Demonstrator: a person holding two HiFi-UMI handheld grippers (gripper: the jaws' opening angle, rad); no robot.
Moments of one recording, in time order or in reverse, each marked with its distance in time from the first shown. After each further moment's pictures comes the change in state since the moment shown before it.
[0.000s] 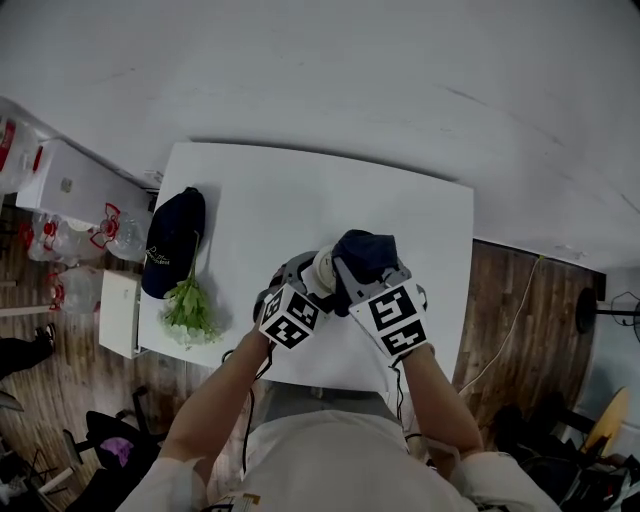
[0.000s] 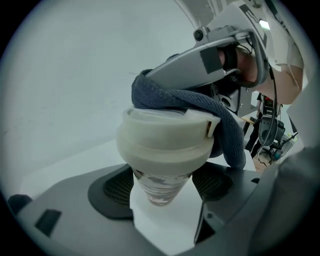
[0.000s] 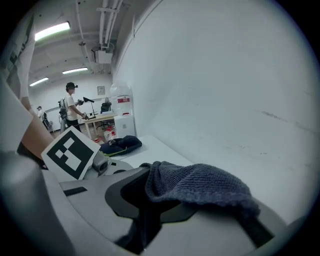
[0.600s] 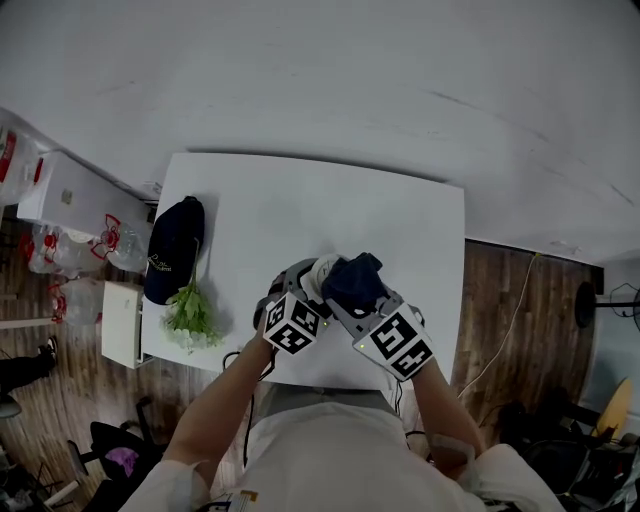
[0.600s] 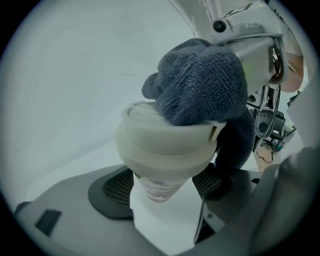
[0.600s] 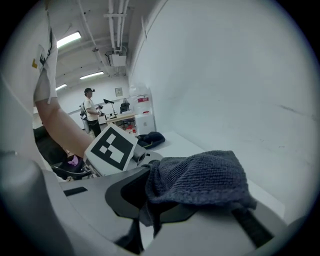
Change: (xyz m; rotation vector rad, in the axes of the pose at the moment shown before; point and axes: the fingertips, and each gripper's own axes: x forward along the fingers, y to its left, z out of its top) left arm -0.004 -0.011 -0.006 0.069 0.025 0.022; right arm -0.035 0.066 -0.022 -0.045 0.036 0.228
